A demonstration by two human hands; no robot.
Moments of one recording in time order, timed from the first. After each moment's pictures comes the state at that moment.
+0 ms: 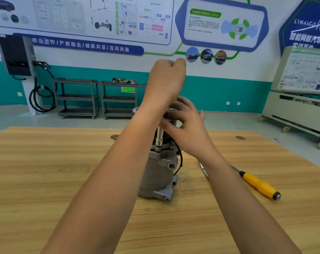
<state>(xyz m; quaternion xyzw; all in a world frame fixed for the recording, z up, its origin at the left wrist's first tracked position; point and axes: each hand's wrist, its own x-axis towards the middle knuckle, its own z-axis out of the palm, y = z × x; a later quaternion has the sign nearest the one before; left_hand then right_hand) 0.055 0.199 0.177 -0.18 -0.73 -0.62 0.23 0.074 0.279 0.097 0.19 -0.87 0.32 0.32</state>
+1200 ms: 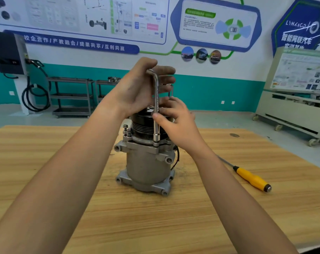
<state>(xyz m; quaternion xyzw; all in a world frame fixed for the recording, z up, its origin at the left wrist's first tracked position) 0.045 0.148 0.162 -0.32 -0.57 -0.76 -0.07 0.068 0.271 0.093 0.19 -0.85 0.38 0.31</state>
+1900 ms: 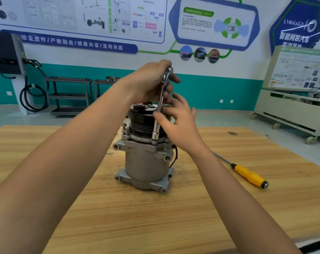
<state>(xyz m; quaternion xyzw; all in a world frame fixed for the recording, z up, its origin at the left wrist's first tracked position) 0.041 0.173 0.185 -0.23 -0.73 -0.65 -0.05 0.068 0.274 0.088 0.17 -0.85 0.35 0.35</state>
